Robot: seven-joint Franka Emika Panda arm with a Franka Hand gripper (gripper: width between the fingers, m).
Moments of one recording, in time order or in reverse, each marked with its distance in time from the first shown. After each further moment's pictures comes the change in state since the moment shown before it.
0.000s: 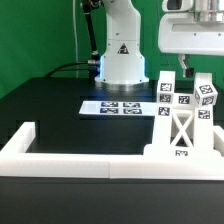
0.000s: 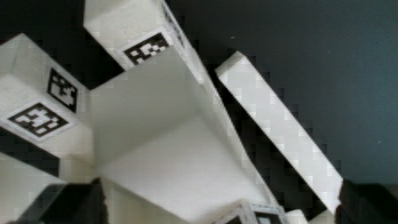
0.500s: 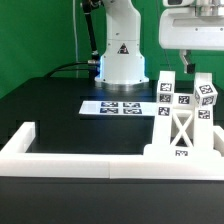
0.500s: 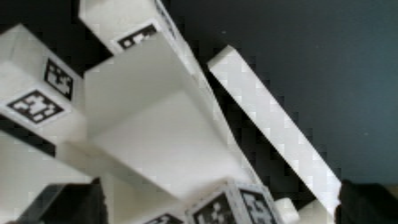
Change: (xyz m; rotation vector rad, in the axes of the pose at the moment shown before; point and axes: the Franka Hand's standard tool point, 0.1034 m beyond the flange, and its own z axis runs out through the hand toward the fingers) arm 0.008 -0.002 -0.012 0.012 -0.001 -0.039
